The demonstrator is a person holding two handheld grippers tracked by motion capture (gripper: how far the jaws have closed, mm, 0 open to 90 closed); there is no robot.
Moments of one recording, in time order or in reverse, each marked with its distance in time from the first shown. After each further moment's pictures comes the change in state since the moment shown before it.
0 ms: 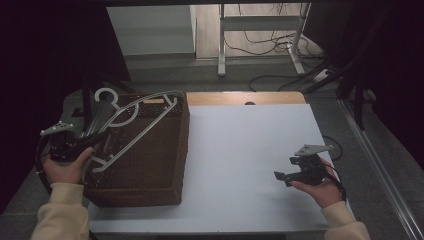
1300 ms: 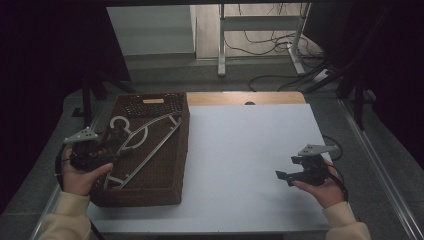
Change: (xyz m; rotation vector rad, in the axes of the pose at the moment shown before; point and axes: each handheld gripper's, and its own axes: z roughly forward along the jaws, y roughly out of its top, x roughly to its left) left arm -0.052 -0.008 0.011 0.087 -0.200 0.171; right arm -0.004 -0.002 -0.005 -0.036 0.012 0.006
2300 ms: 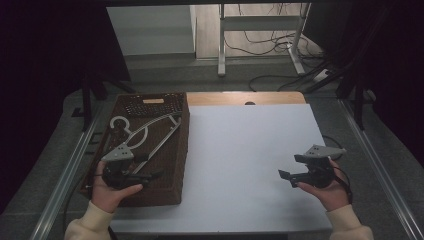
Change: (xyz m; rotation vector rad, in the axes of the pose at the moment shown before) left arm -0.076 -0.012 0.037 0.062 -0.111 0.128; right arm 0.004 0.000 -0.016 -0.075 -0.012 -0.033
